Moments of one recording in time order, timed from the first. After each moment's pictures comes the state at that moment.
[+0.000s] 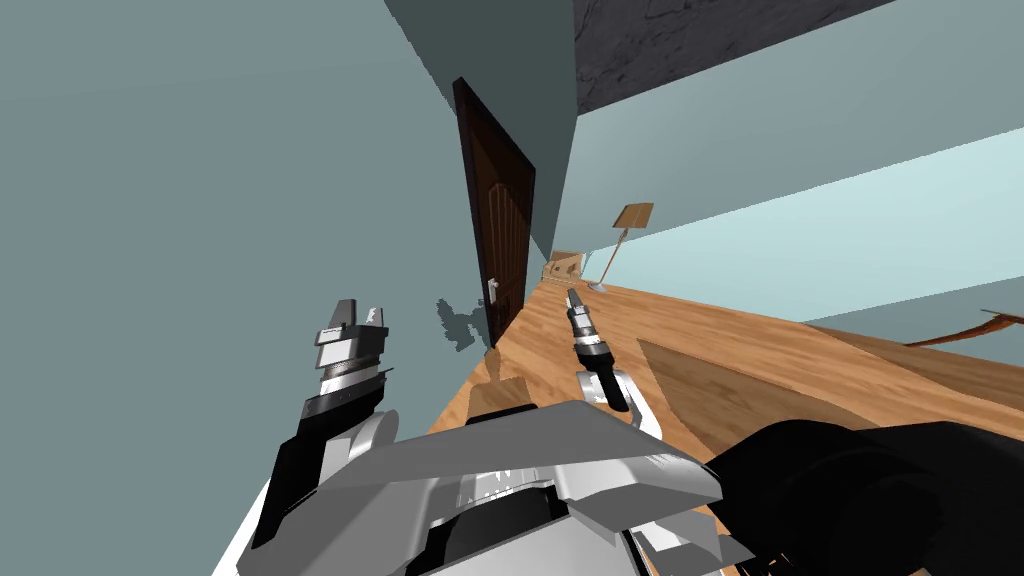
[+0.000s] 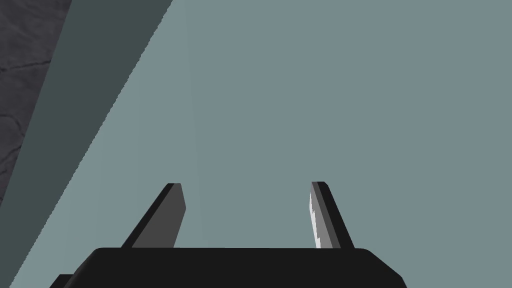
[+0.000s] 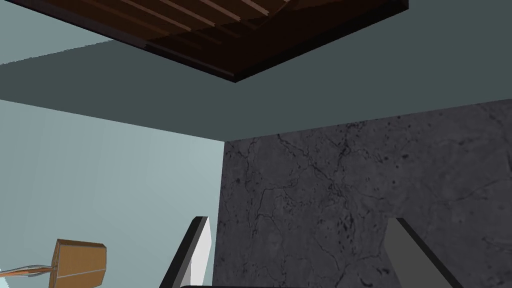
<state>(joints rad) 0.46 -0.08 -0.11 -2.21 0.28 -0.41 -0.01</state>
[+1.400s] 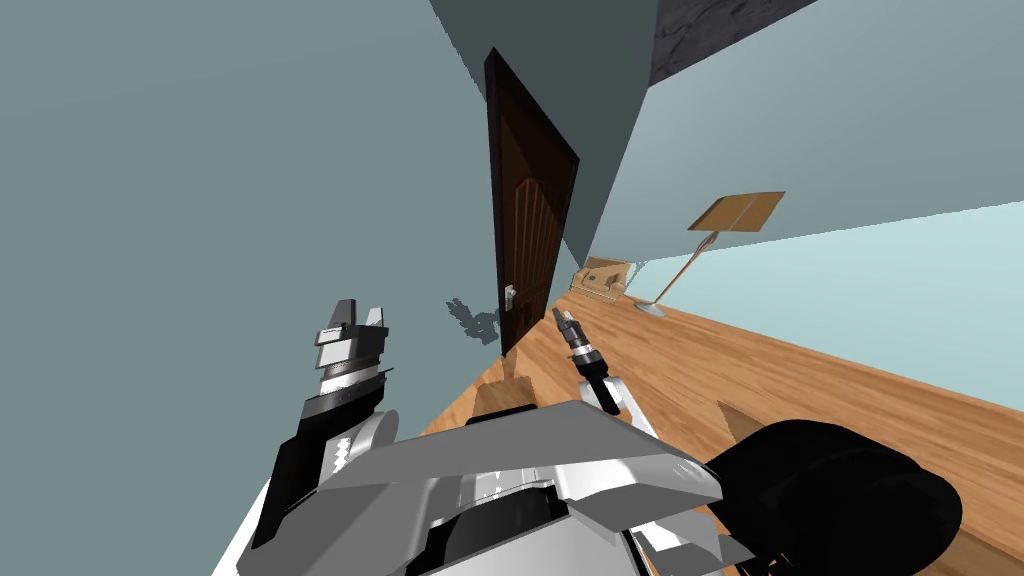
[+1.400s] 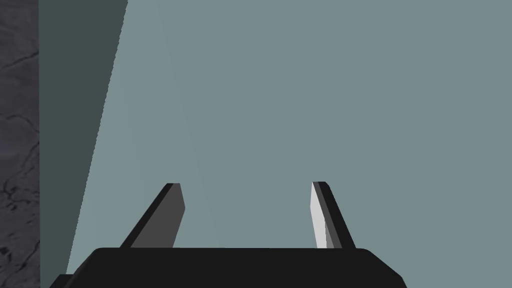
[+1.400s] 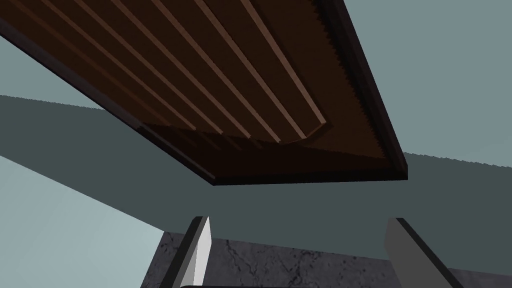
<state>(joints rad) 0.46 -0.08 -0.15 -2.01 0.55 -0.51 0.19</state>
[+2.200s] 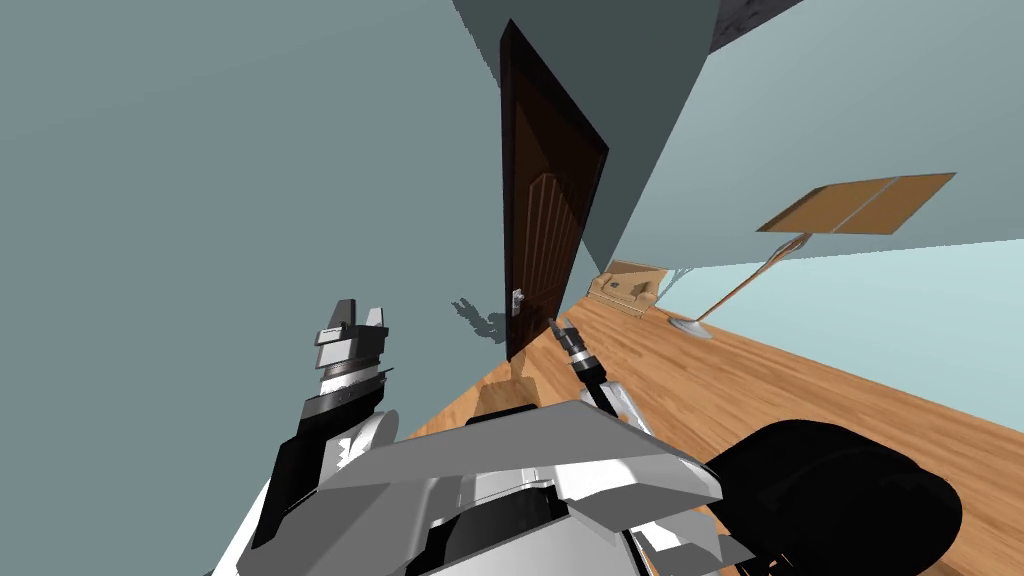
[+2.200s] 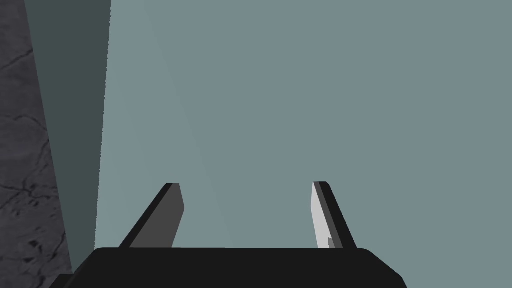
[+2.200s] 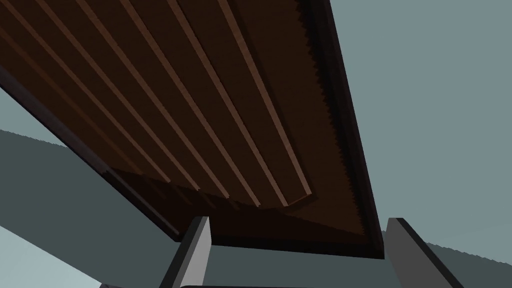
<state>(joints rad) 0.47 -0.07 -0.17 -1.92 0.68 -0.56 0.29</state>
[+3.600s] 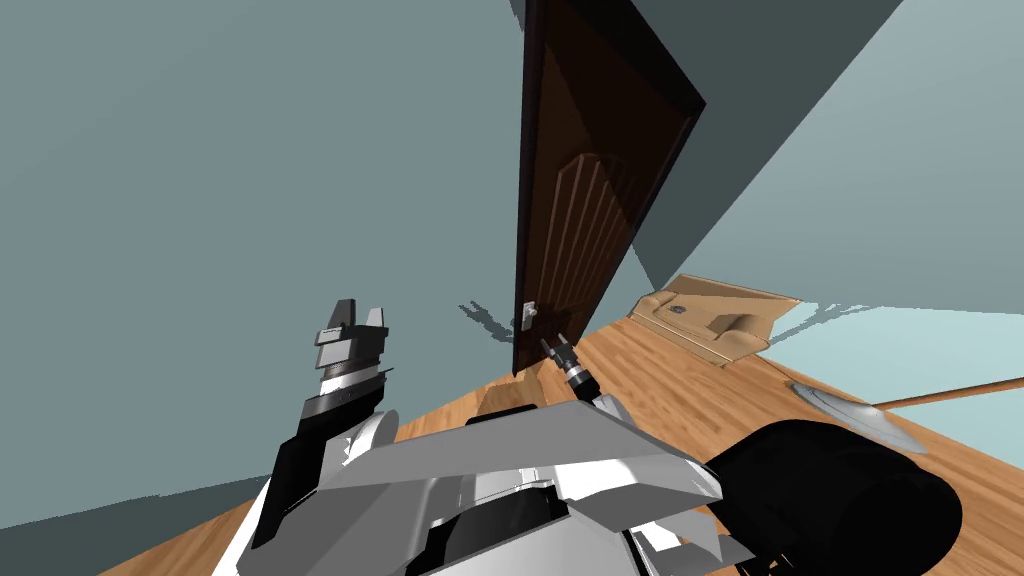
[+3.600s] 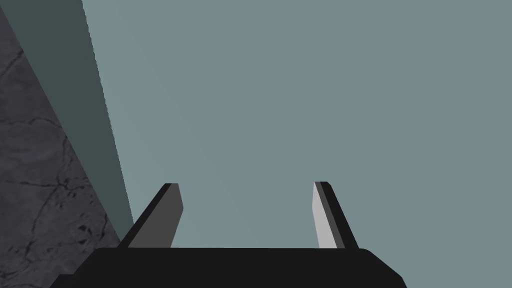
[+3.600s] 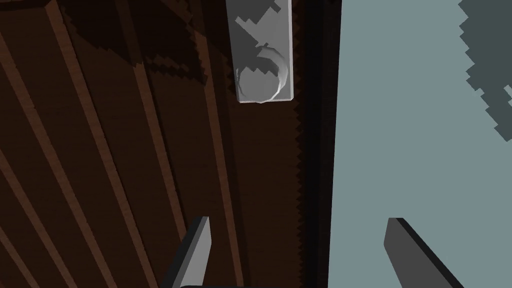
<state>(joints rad) 0.48 0.01 -0.22 -1.72 0.96 -0.66 0.49</state>
